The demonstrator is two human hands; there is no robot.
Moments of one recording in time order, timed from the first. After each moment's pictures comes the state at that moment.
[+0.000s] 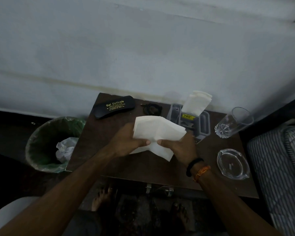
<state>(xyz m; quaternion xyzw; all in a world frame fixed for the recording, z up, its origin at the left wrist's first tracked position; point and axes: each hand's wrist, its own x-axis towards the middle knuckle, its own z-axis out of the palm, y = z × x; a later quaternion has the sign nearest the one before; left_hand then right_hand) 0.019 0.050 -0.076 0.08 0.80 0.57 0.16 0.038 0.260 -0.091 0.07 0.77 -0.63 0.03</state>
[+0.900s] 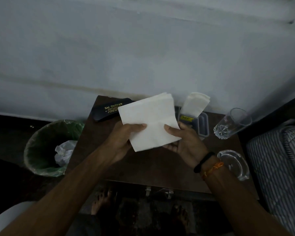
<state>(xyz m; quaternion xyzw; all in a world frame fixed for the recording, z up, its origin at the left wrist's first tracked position) 0.016 0.061 -0.057 -0.11 0.54 0.81 0.19 0.032 0.263 -0.050 0.14 0.57 -0.79 0.17</state>
